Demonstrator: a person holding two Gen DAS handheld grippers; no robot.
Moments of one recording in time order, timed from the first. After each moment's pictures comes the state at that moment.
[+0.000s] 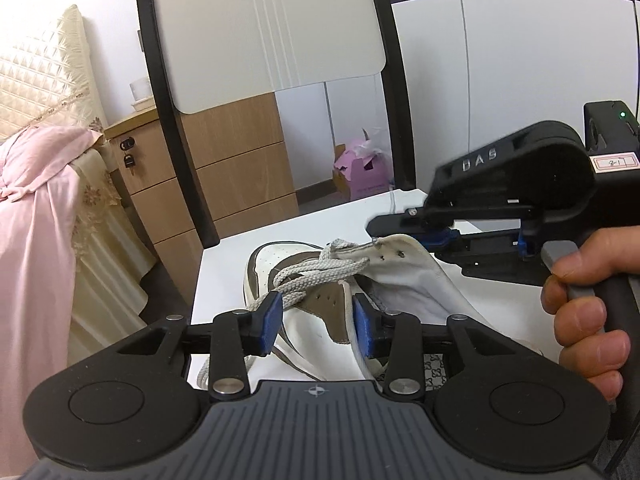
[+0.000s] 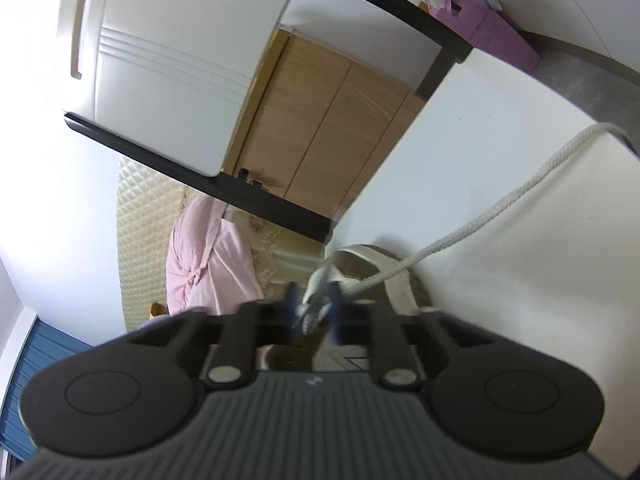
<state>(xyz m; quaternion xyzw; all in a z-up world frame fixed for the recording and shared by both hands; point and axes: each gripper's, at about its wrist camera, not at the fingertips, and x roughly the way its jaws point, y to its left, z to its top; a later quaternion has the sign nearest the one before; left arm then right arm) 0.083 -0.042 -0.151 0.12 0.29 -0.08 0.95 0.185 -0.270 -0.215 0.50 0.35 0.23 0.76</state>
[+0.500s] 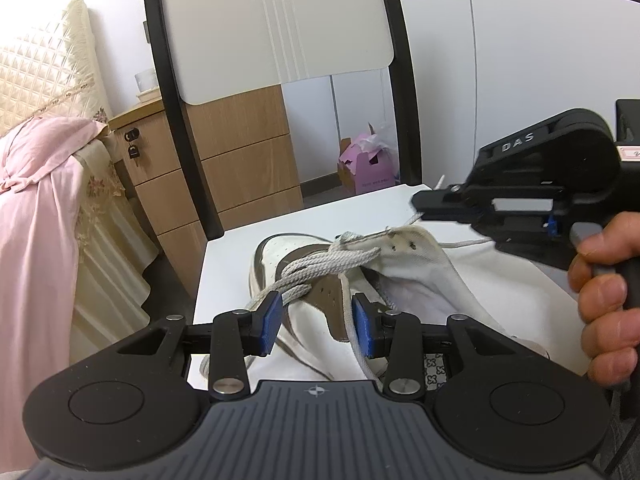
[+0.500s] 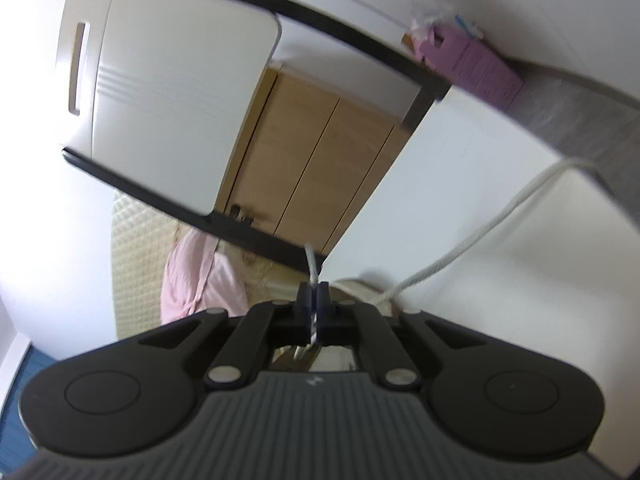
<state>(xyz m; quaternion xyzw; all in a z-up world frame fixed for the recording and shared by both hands) 0.085 -0.037 -0.150 0.11 0.30 -0.07 0.94 0.178 -0.292 -0.207 0.51 0.31 0.18 0.78</state>
